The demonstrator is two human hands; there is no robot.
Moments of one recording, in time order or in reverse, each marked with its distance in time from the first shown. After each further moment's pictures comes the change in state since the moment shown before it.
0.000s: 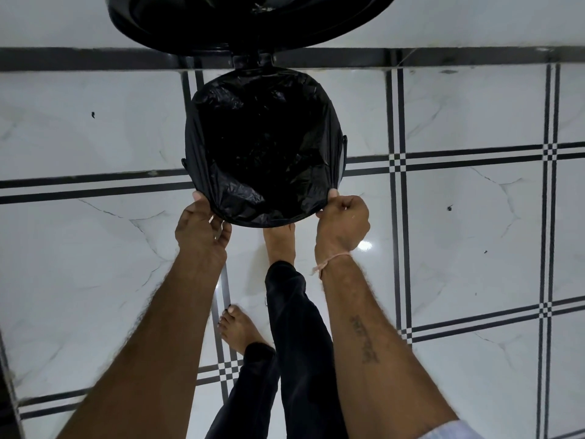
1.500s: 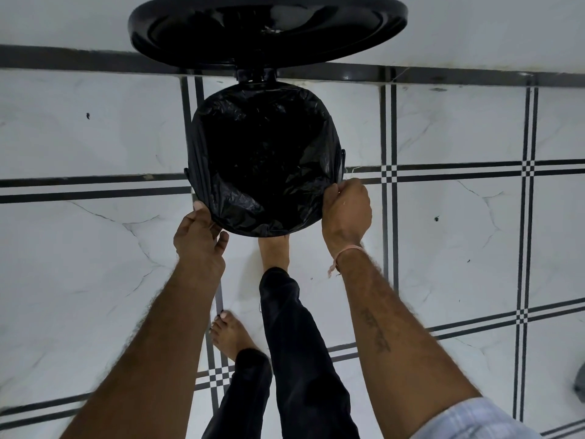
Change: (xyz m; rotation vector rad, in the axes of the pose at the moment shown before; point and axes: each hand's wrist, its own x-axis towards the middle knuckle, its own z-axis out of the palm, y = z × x) left_hand -0.005 0.005 0.003 0.031 0.063 -0.004; right_hand 0.031 -0.035 -0.002 -0.561 -0.115 -0.409
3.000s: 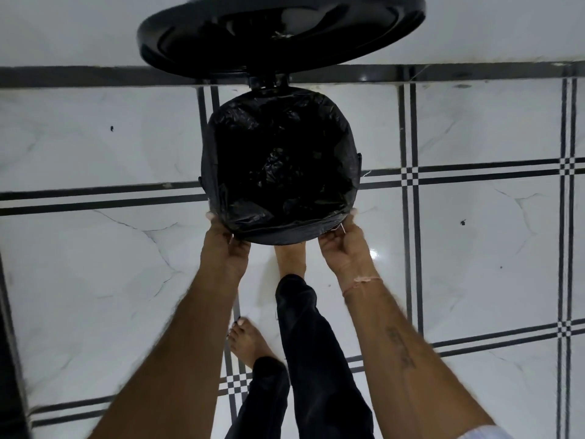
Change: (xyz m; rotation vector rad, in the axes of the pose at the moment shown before) left_hand 0.027 -0.011 0.007 -0.309 -0.139 -0.156; right_hand -0.017 0.031 0.036 1.587 -0.454 0.859
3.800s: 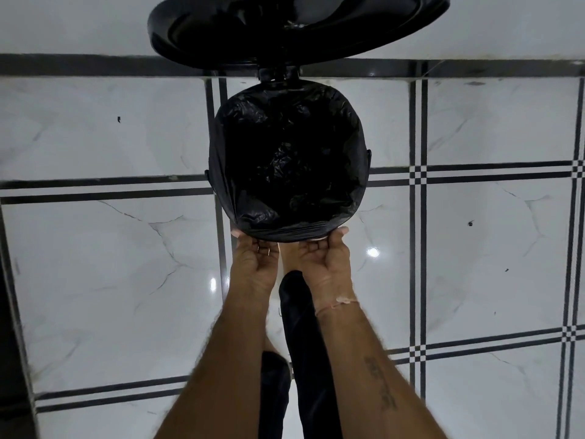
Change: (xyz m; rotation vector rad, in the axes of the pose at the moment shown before) left_hand -0.020 -0.043 -0.006 -0.232 0.021 -0.014; right_hand -0.030 0.053 0.007 0.262 0.041 0.086
